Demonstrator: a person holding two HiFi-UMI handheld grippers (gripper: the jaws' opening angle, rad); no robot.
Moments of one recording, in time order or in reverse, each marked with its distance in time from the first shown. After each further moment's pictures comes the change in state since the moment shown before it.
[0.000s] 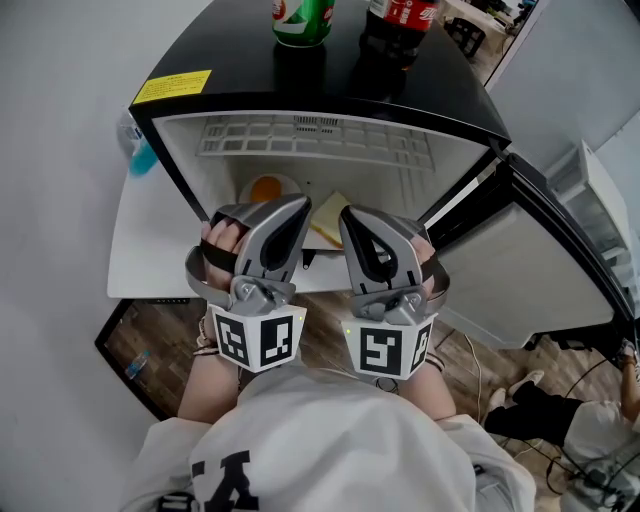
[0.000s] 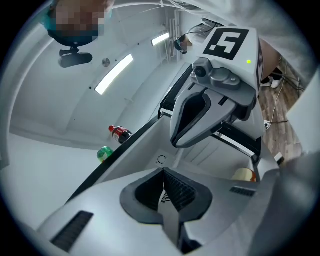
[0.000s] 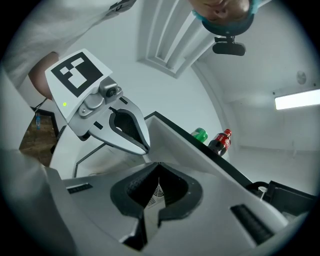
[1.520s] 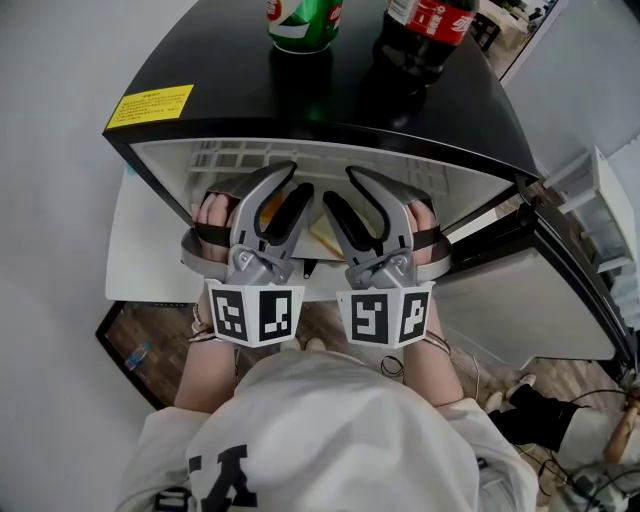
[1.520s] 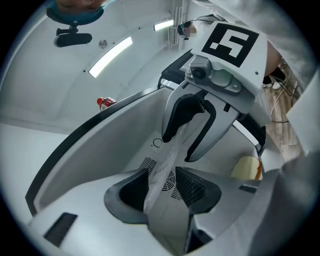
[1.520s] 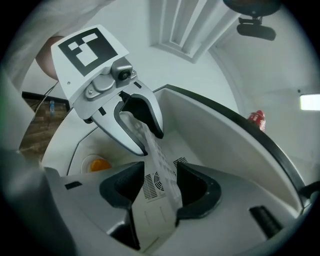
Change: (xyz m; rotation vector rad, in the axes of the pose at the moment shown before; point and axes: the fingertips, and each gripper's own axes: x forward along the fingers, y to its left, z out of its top) left arm 0.060 -0.001 -0.051 -0.034 0.128 -0.091; right arm 0.077 0.006 -0.044 -0.111 0.093 0.161
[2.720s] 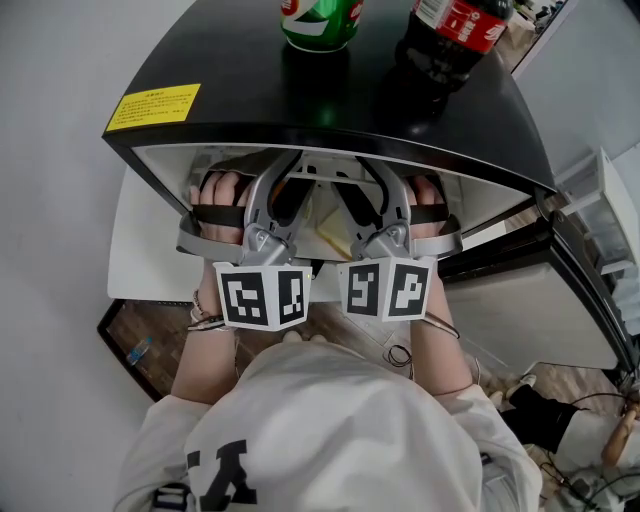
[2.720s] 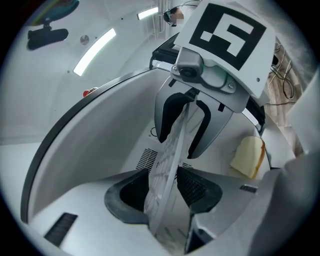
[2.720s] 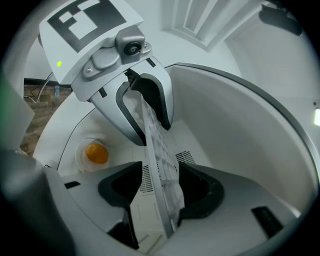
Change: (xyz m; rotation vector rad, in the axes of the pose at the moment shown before) left arm 0.024 0.010 -0.021 0.138 0.118 -0.027; right arm 0.042 -0.002 -0.016 -0.121 0.118 0.046
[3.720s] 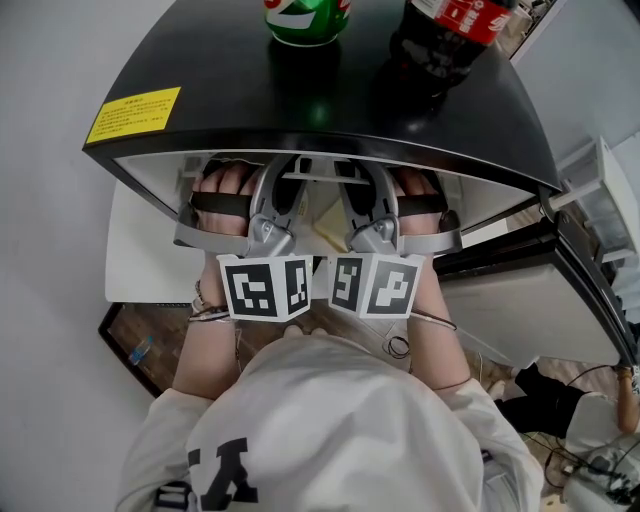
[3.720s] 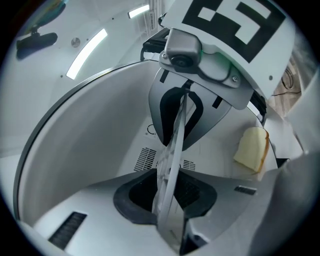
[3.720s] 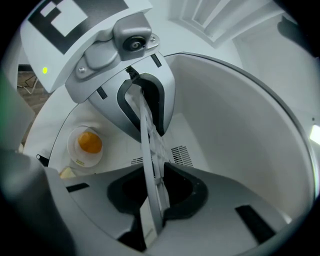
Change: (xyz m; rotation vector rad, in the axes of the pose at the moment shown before) left arm 0.019 -0.002 -0.001 0.070 0.022 0.002; right arm 0.010 -0.007 -0.009 -0.079 0.103 -0.066
